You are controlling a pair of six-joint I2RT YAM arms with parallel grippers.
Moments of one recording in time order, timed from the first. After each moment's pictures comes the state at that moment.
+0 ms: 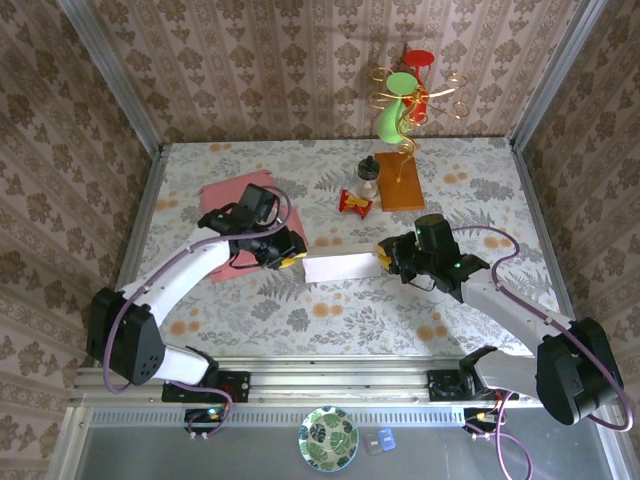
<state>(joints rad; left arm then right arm) -0.56 1.40 1.11 -0.77 0.42 -0.90 0.40 1.18 0.65 -0.17 -0.30 1.62</state>
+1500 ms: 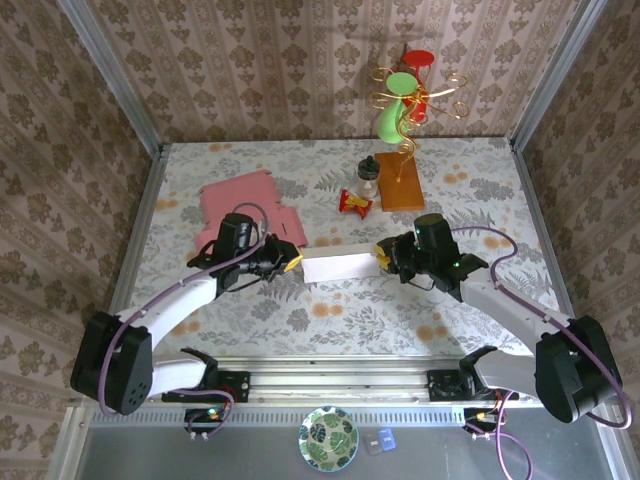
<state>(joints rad) -0.47 1.24 0.64 -0.10 0.59 -1.14 0.40 1.19 0.65 -0.16 -0.32 1.64</state>
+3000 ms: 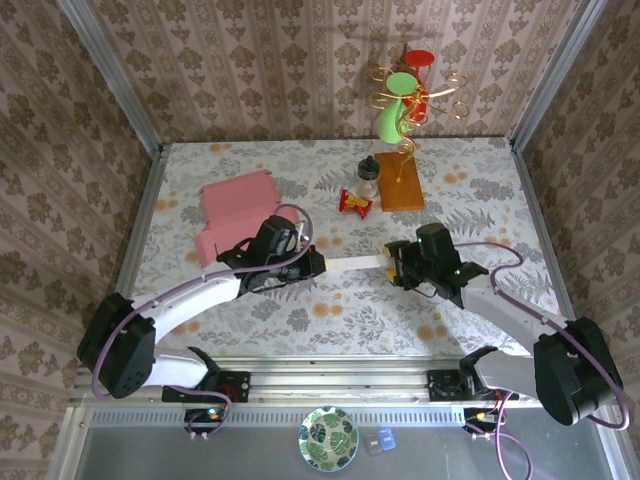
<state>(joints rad) -0.76 1.33 0.79 -0.23 0.35 -0.82 0.38 1.15 0.54 -0.14 -0.24 1.76</state>
